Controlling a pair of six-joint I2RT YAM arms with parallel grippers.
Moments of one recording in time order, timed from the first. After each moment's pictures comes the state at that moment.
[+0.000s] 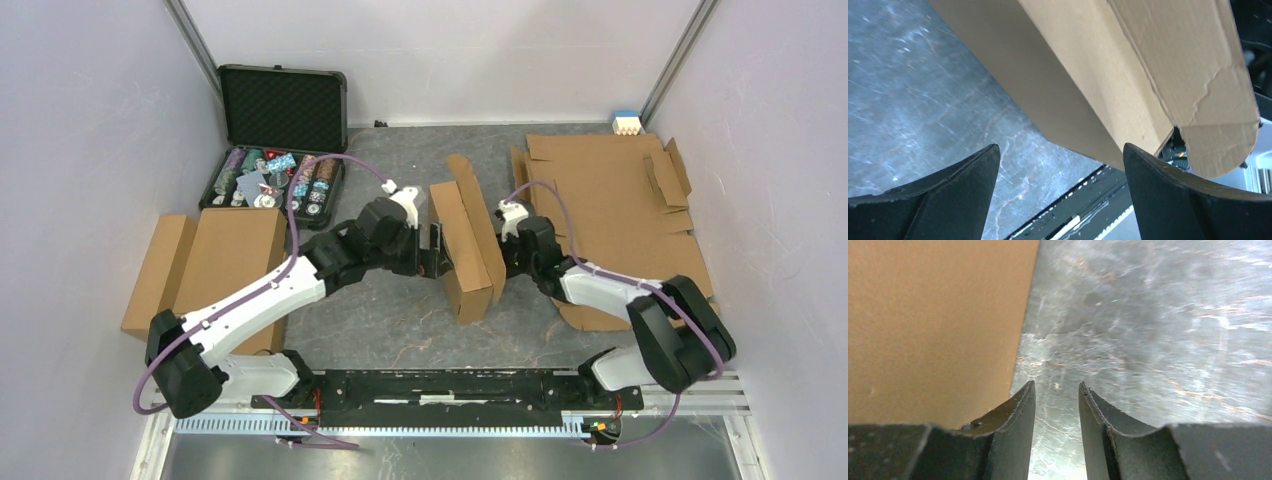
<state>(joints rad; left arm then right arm) -0.87 1.24 1.04 -0.50 0.04 -0.61 0.51 1.44 0.56 0.19 -0.15 0.20</state>
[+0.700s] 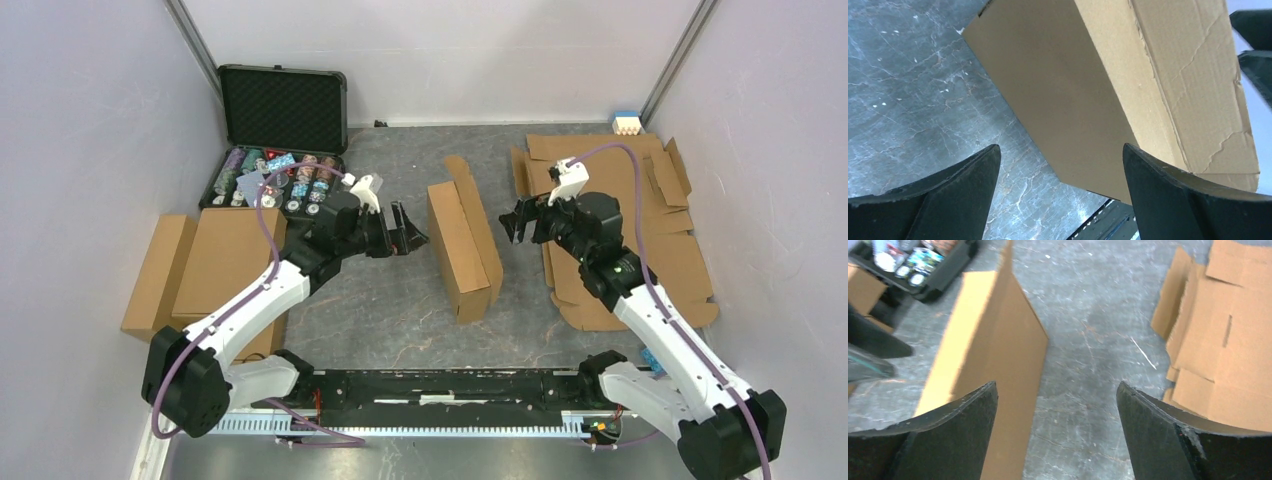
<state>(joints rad) -0.53 1.16 0.83 -0.18 0.27 -0.61 0.38 0.94 0.76 -0.13 -0.10 0.19</state>
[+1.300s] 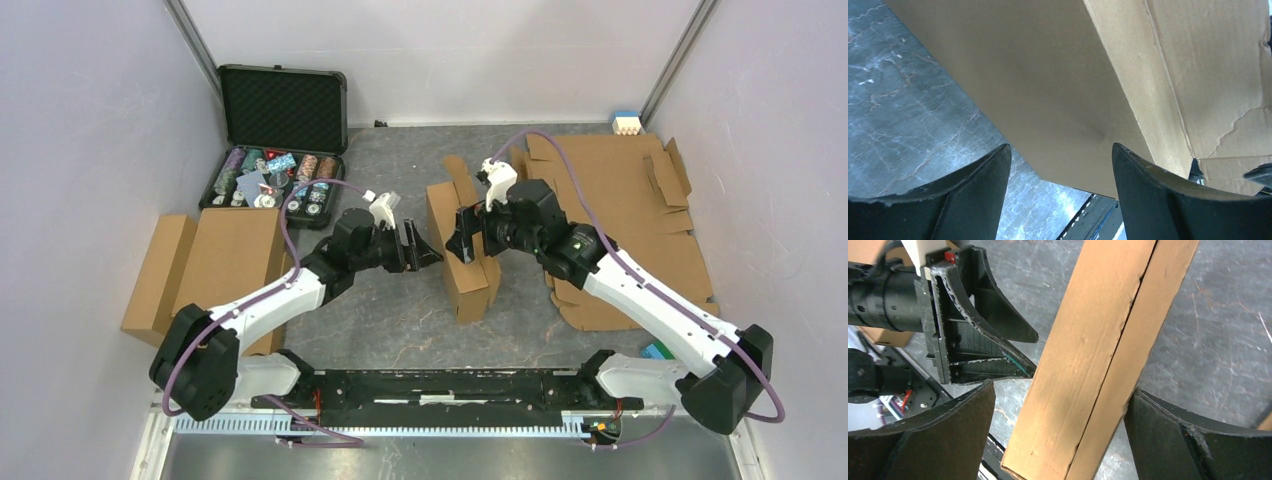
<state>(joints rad) -0.59 1.24 0.66 0.11 0.38 -0.69 0.70 1.18 1.07 -0.40 -0.13 0.29</state>
